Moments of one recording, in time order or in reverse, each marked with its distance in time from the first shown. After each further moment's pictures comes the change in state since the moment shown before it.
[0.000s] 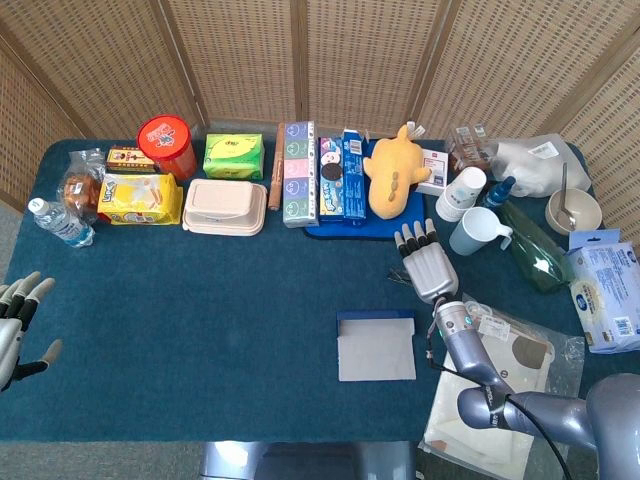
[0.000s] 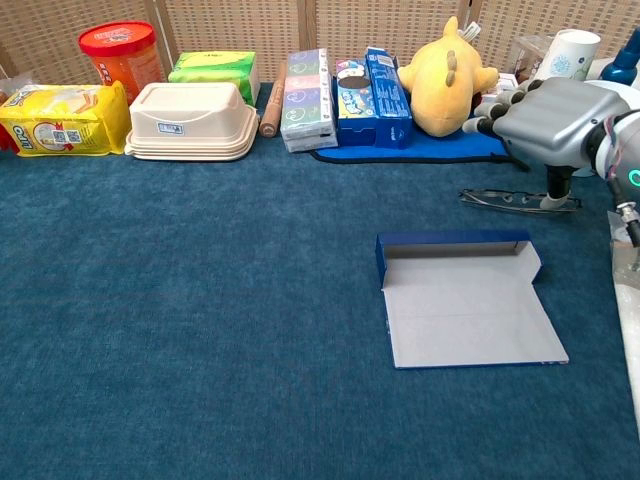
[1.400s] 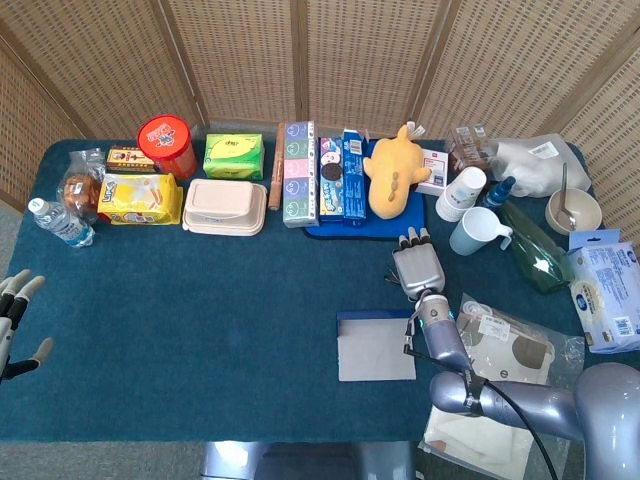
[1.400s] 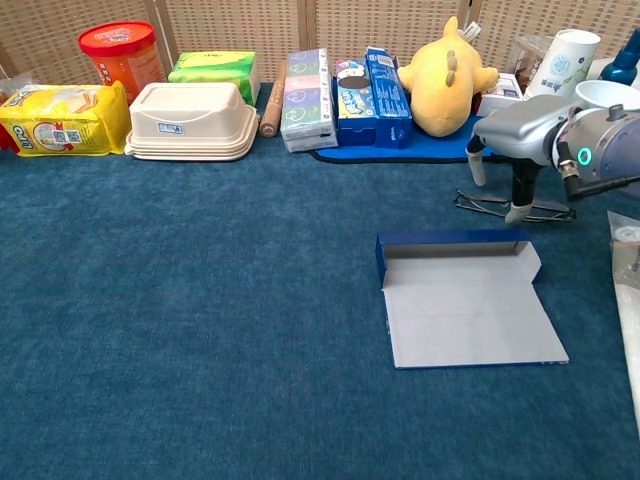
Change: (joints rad) left arm 0.002 0.004 -0.004 0.037 0.005 0.003 -0.036; right arm 0.079 -0.028 0.121 -0.066 0.341 -0.049 0.023
